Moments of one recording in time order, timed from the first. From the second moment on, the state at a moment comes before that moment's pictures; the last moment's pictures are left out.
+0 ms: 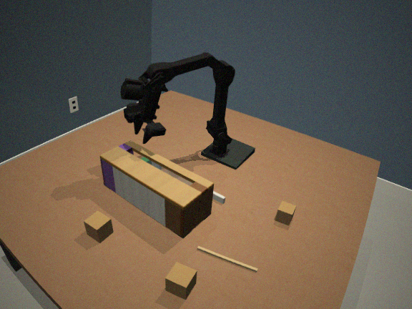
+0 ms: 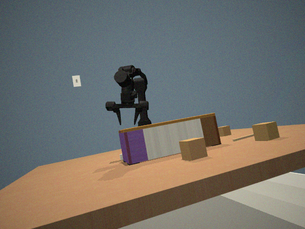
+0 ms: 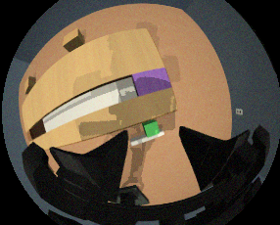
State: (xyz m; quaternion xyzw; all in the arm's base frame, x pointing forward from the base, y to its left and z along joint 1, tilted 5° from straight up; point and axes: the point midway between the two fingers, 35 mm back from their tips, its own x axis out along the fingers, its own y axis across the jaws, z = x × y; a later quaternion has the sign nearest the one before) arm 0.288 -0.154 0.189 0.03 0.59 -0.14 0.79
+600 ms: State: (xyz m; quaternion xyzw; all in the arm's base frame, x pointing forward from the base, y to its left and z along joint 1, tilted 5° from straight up) arm 0.276 -0.165 0.189 0.47 0.43 -0.38 0.66
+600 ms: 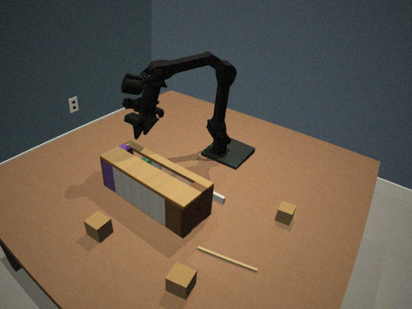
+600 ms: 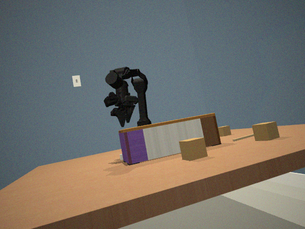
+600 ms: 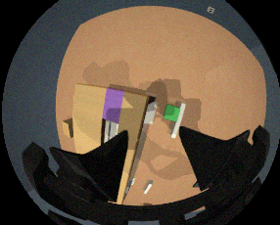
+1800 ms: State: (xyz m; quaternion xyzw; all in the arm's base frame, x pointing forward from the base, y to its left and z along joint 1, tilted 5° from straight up) arm 0.254 -0.180 0.196 0.86 0.00 -0.51 0.00
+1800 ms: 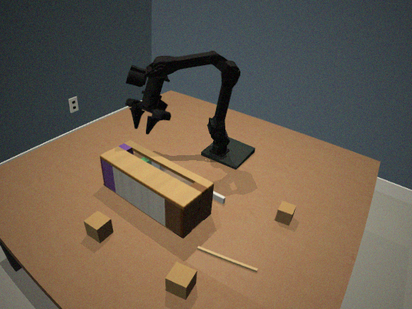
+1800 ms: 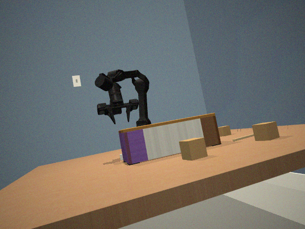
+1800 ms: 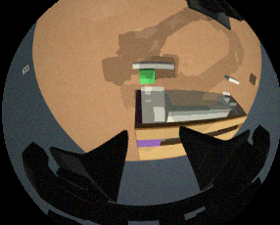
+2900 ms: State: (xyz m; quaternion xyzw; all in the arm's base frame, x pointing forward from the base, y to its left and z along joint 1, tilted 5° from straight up) arm 0.265 -0.181 0.082 0.87 0.00 -0.50 -0.01
